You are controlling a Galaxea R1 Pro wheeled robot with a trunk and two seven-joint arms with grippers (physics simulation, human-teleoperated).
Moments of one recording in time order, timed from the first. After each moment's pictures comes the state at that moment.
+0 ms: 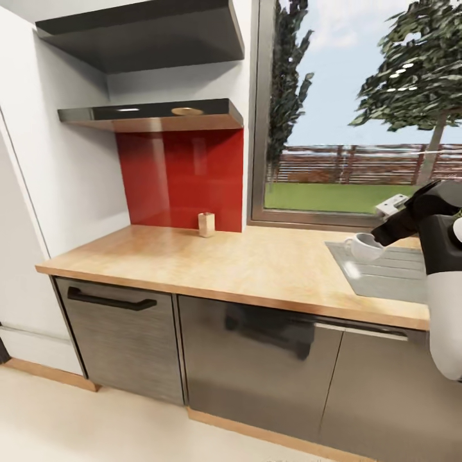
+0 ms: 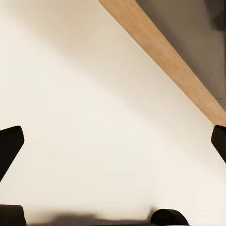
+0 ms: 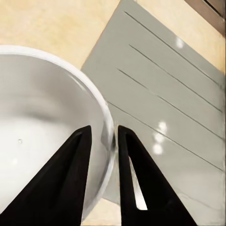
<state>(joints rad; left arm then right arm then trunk) -0.24 0.27 -0.07 -0.04 0.63 0.02 -0.74 -1.24 -0.34 -0.04 -1.14 1.37 0.95 1.45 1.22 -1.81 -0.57</state>
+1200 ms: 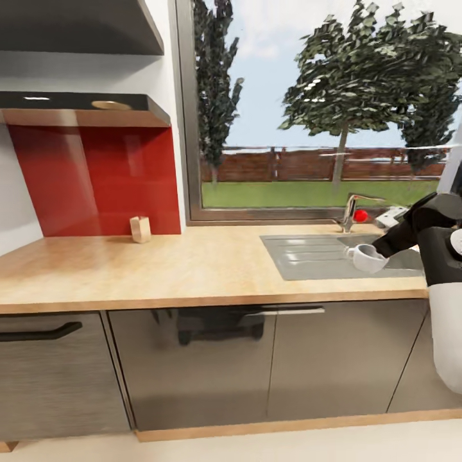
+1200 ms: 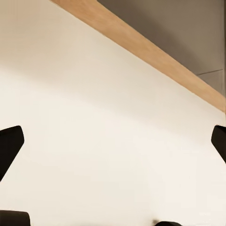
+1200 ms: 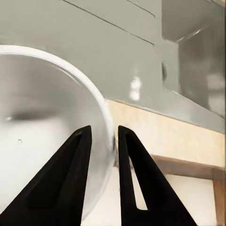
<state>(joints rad) -0.24 0.30 -0.02 -0.04 0.63 0.02 -0.74 -1.18 -0.36 -0.04 -1.15 1.37 0.95 1.45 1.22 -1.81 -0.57</state>
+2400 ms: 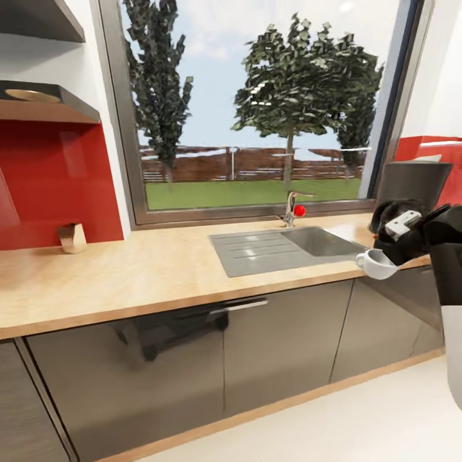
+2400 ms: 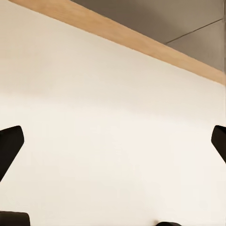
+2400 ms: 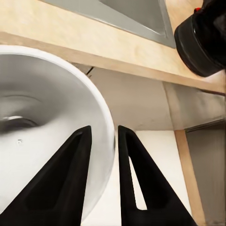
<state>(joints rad) -0.24 0.30 -0.02 -0.04 0.63 0.01 -0.74 -1.07 -0.40 -0.05 -1.31 1.36 0.94 1.45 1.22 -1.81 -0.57</state>
